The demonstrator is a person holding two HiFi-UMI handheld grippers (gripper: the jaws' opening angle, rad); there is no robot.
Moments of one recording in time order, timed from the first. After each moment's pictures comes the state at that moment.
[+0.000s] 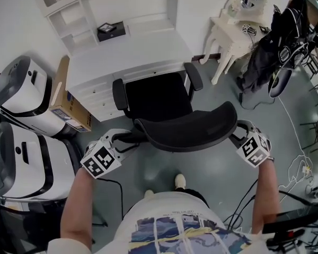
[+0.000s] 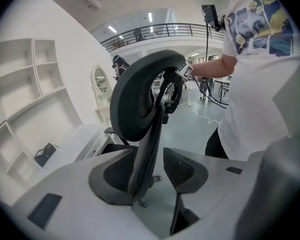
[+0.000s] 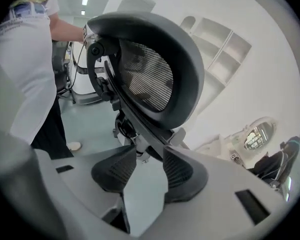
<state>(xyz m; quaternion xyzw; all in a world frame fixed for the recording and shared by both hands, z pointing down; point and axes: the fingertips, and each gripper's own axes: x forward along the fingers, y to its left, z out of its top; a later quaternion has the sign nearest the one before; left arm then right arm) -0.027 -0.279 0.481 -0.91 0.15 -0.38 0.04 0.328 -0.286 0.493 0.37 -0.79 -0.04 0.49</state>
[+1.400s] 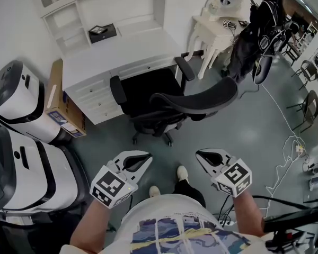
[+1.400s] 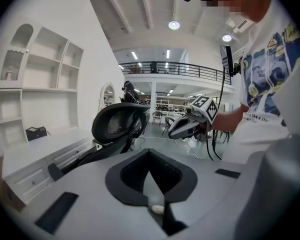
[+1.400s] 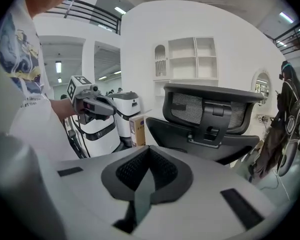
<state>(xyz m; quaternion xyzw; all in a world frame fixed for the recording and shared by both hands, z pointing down) -0.049 -0.138 0.413 -0.97 0.17 -0.19 -0.07 0.093 -0.112 0.446 0.42 -0.87 0.14 0.23</state>
